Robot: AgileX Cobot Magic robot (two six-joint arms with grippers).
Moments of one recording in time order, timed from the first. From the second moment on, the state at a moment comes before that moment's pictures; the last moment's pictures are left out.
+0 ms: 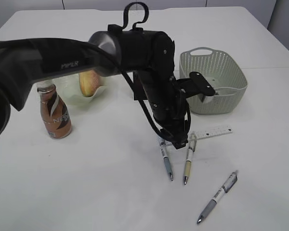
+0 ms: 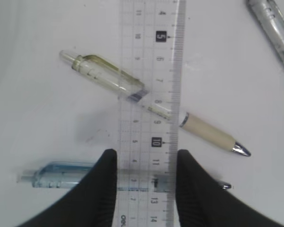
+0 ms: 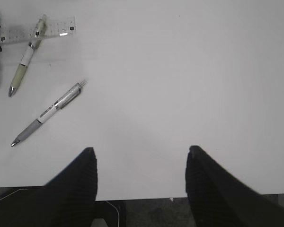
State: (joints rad) left arm -0.76 2.41 -2.04 -0.21 1.04 0.65; right arm 0.25 0.86 -0.97 -0.20 1.25 0.25
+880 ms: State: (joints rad) left arm -0.69 2.21 -2.04 -0.21 0.87 0.43; right arm 0.25 0.86 -0.97 -0.20 1.25 0.27
